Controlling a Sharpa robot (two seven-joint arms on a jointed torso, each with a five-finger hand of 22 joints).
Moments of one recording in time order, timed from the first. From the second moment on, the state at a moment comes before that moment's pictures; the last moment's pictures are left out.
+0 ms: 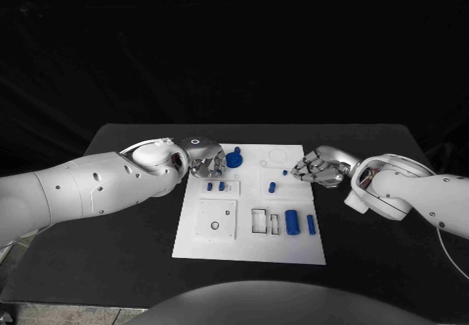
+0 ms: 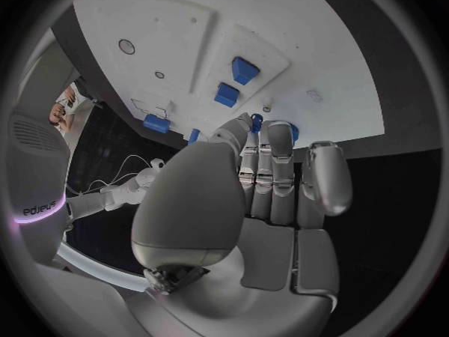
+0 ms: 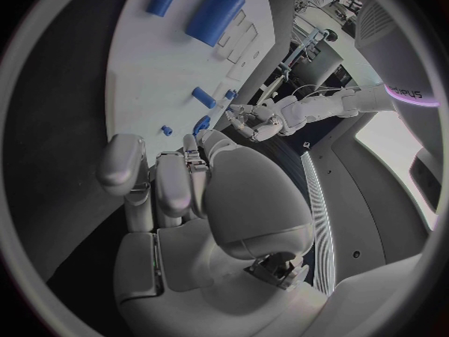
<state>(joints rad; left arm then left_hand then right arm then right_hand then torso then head) 1.20 -0.68 -0.20 1.30 -1.62 -0.26 0.06 1.49 -0.07 0.30 0.13 0.21 1.06 0.07 0.18 0.44 1.10 0.01 0.35 0.30 1.18 -0.04 0.99 0.70 0.08 1.42 0.08 1.29 1.31 1.18 -0.93 -0.19 1.53 -1.03 -0.23 0.01 1.39 0.06 0.16 0.17 0.51 0.96 0.10 0.20 0.16 1.41 0.02 1.40 1.46 1.47 -0.06 1.22 1.07 0.09 1.40 0.05 1.00 1.31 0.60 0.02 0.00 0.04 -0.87</state>
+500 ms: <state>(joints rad) 1.20 -0.70 -0.20 1.30 -1.62 -0.28 0.05 1.49 -0.07 0.31 0.13 0.20 1.06 0.07 0.18 0.44 1.11 0.01 0.35 0.30 1.18 -0.04 0.98 0.70 0.08 1.42 0.08 1.29 1.31 1.18 -0.93 -0.19 1.53 -1.03 -0.23 0.01 1.39 0.06 0.16 0.17 0.51 0.96 0.10 0.20 0.16 1.41 0.02 1.40 1.46 1.47 -0.06 1.22 1.07 0.09 1.40 0.05 1.00 1.31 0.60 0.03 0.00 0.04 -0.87</state>
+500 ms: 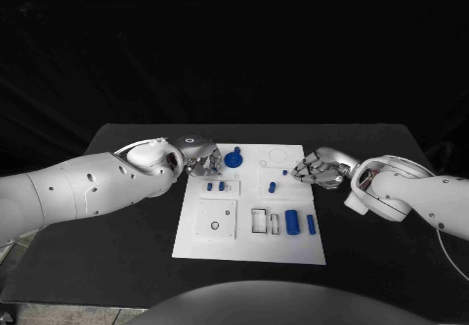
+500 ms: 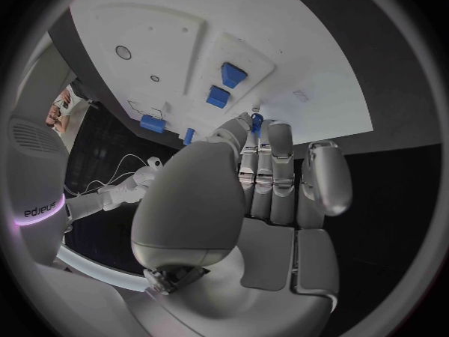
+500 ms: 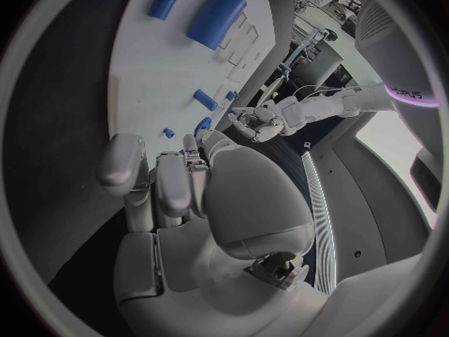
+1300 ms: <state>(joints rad) 1.20 -0.67 -0.20 1.27 -1.62 -0.28 0.05 1.49 -0.07 0.31 0.13 0.20 1.06 0.07 0.18 0.44 1.12 0.01 0.35 0.31 1.18 -0.04 0.98 0.69 0.08 1.42 0.08 1.29 1.31 1.17 -0.94 -0.19 1.53 -1.03 -0.23 0.01 1.39 0.06 0.17 0.17 0.52 0.96 0.10 0.20 0.16 1.41 0.02 1.40 1.46 1.47 -0.06 1.22 1.07 0.09 1.40 0.05 1.00 1.31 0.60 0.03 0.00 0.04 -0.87</state>
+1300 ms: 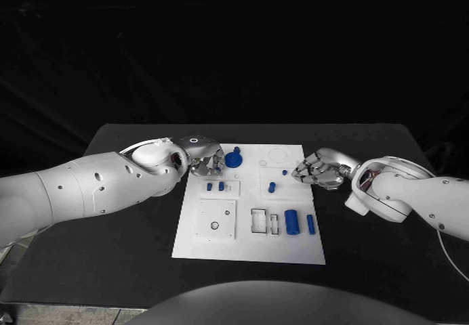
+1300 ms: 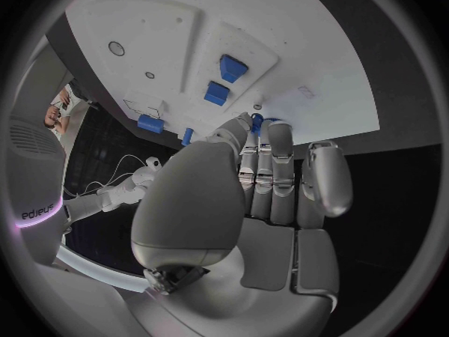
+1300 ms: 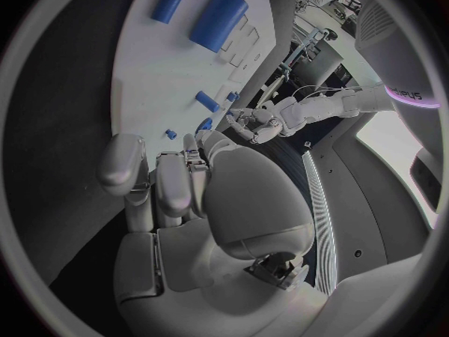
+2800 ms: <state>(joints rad) 1.19 -0.65 -0.20 1.25 -1.62 -0.24 0.05 1.49 -0.07 0.31 0.12 0.19 1.07 0.07 0.19 0.44 1.13 0.01 0.35 0.31 1.18 -0.04 0.98 0.69 0.08 1.42 0.08 1.29 1.31 1.17 -0.93 -0.19 1.52 -1.02 -0.23 0.02 1.39 0.06 0.17 0.17 0.51 0.96 0.10 0.20 0.16 1.41 0.02 1.40 1.46 1.47 -0.06 1.22 1.07 0.09 1.40 0.05 1.00 1.31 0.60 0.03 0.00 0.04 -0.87</state>
